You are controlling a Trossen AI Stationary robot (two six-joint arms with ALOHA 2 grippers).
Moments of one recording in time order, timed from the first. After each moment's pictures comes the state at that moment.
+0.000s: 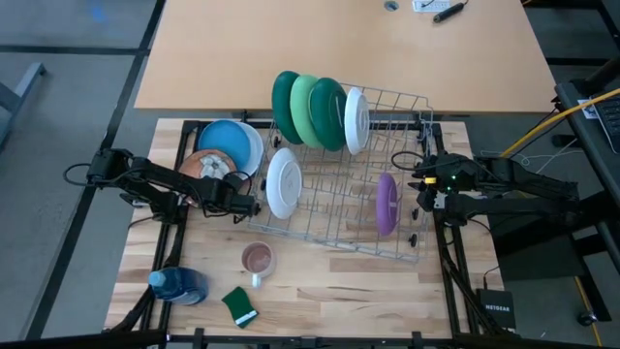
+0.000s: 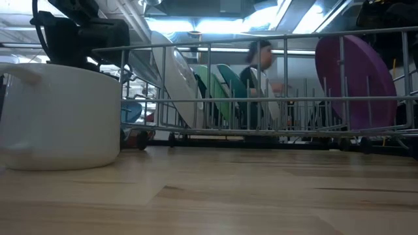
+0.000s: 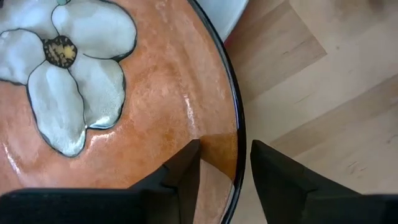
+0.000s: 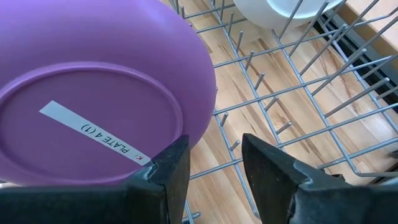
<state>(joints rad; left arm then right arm) -0.05 1.41 0.68 -0.90 -0.50 -1.04 -0.16 0.53 0.76 -1.09 0.20 0.26</state>
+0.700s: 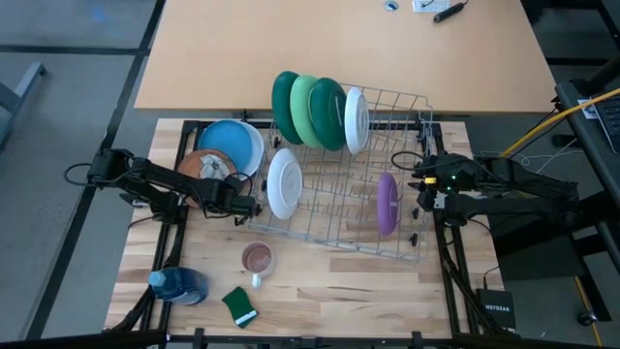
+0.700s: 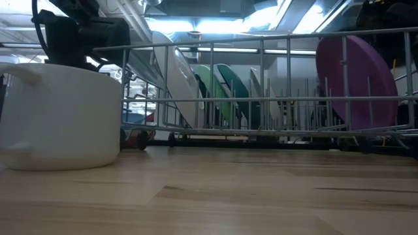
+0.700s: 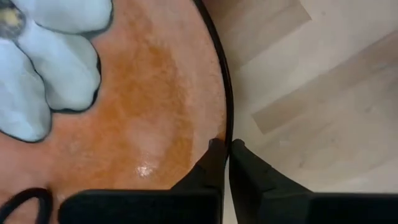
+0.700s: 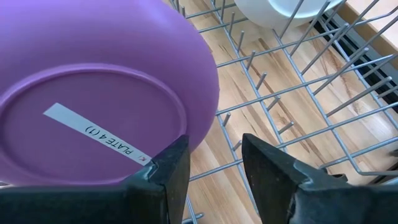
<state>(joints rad) -0.05 1.41 0.69 -0.90 -0.40 -1.04 -0.16 0.53 0.76 -1.09 0.20 0.26</state>
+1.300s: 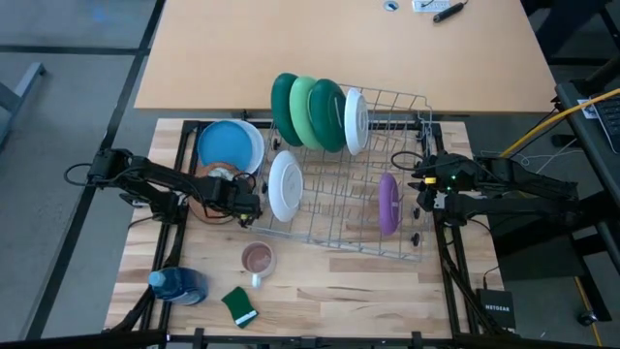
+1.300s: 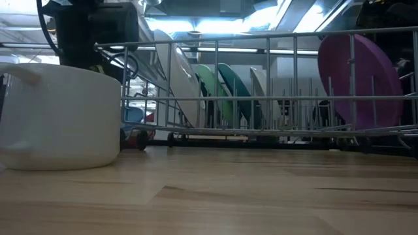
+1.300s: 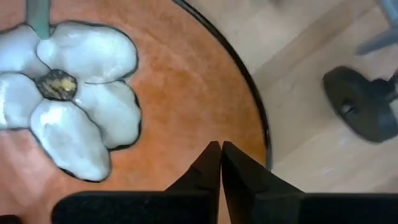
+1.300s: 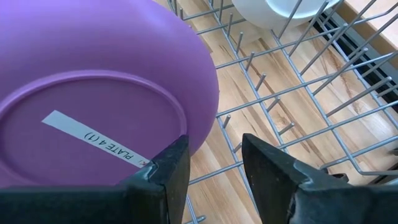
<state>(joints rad) -0.07 1.41 0.77 -0.90 -0.34 -0.92 -0.16 0.53 0.76 -1.09 0.20 0.26</state>
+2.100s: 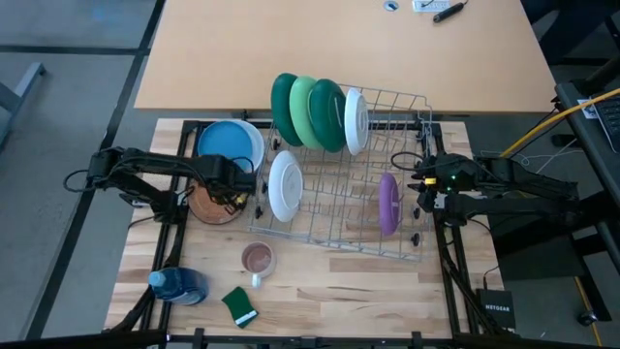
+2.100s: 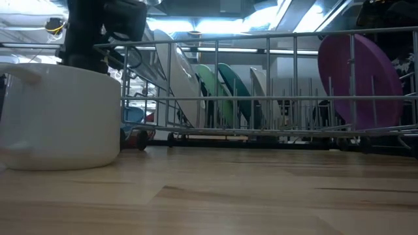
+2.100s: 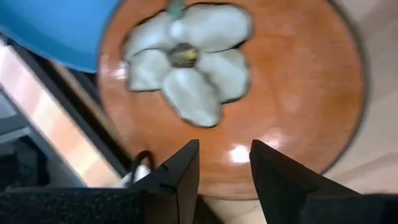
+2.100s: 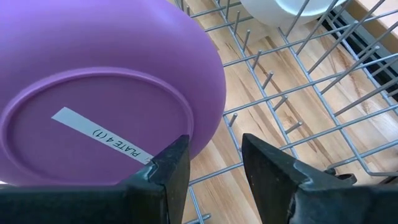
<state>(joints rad) 0.10 1.39 0.98 -1.36 -0.31 -0.74 -0.16 0.53 0.76 -1.09 0.17 0.26</state>
